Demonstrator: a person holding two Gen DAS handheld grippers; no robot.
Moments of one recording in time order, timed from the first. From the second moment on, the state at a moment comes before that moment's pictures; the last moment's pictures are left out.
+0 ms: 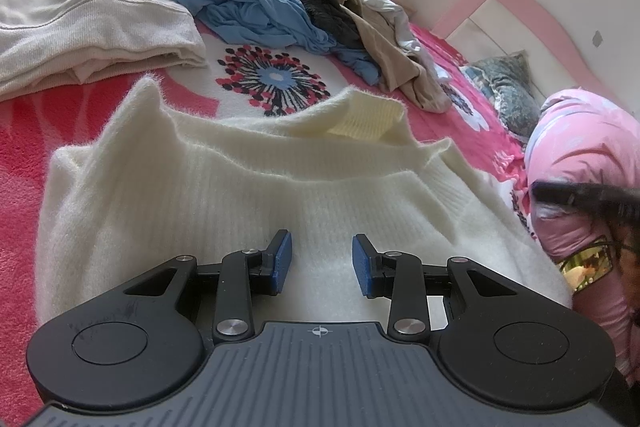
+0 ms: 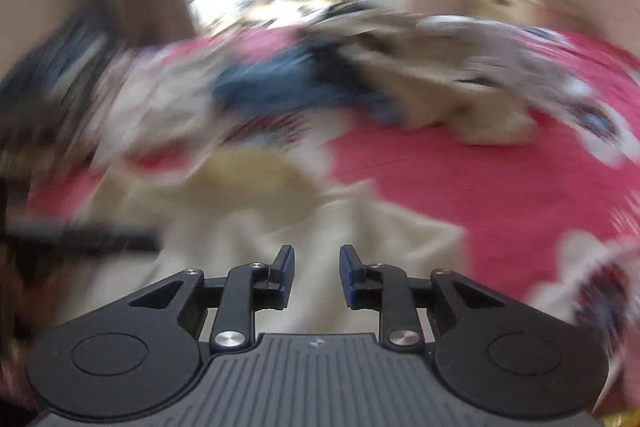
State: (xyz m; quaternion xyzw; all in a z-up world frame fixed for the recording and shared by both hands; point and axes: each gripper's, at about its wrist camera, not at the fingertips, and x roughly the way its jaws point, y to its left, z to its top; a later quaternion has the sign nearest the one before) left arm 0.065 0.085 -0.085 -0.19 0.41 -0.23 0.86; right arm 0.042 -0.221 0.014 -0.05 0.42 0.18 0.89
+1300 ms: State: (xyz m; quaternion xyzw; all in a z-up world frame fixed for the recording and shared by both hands) left arm 0.062 0.084 -0.086 -0.20 0.40 -0.22 0.87; right arm -0.103 -0.355 0.137 0.02 0.34 -0.07 0.94
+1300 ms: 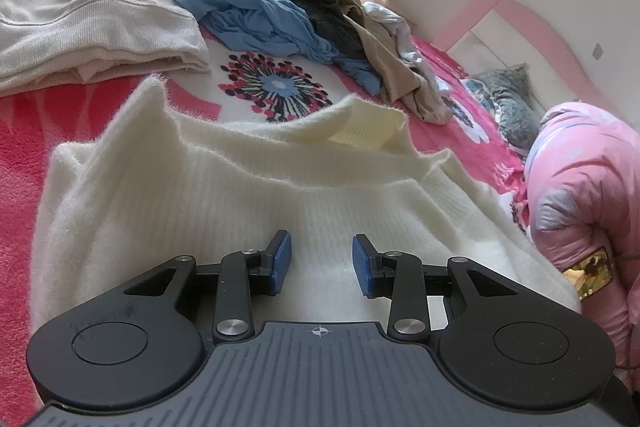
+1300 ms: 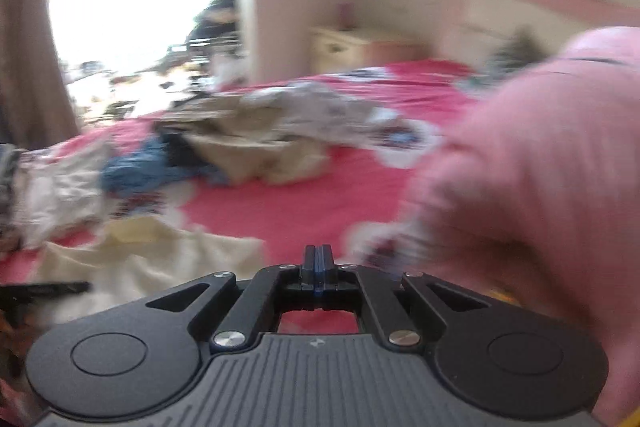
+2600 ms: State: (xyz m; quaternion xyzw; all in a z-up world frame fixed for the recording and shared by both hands) left arm -0.019 0.130 -0.036 -0.13 0.37 -0.13 0.91; right arm 0.060 -0.201 -0.045 -0.22 0.41 0.13 0.87
